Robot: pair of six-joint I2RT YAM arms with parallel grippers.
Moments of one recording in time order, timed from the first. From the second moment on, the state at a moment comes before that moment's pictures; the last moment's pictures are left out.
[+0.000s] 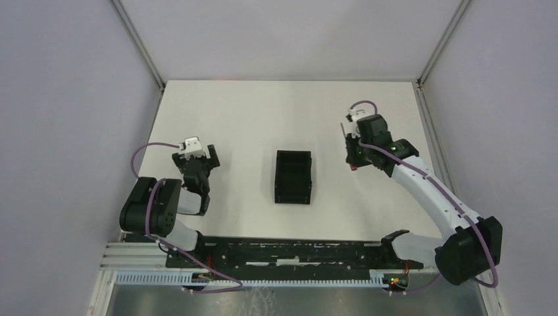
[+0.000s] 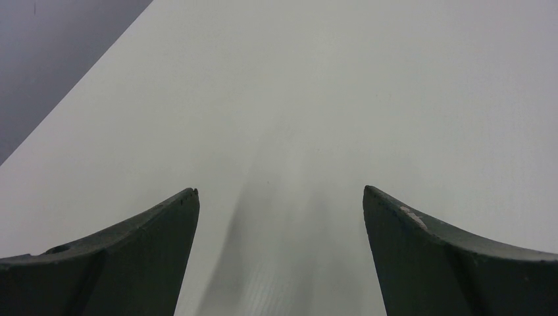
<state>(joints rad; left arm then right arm) -0.08 1.53 0.19 1.18 -0.38 -0.03 0.33 1.20 1.01 -0.72 0.06 0.11</state>
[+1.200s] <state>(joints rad) -0.08 1.53 0.19 1.18 -0.38 -0.03 0.94 1.56 1.12 -0.53 0.21 0.31</state>
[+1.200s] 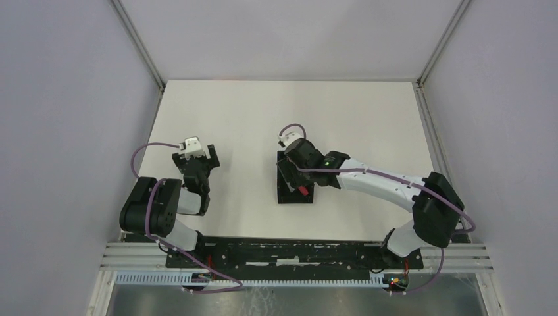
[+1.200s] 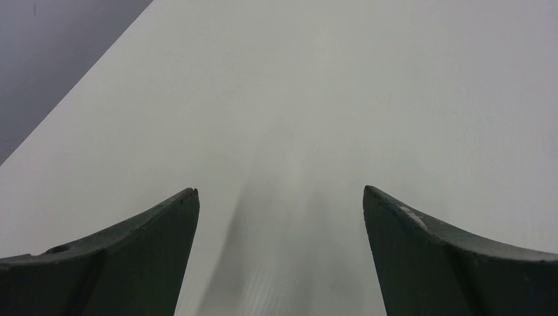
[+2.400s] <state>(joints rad) -0.08 1.53 0.19 1.18 -0.38 -0.03 0.38 1.09 0.15 0.61 0.58 -0.06</state>
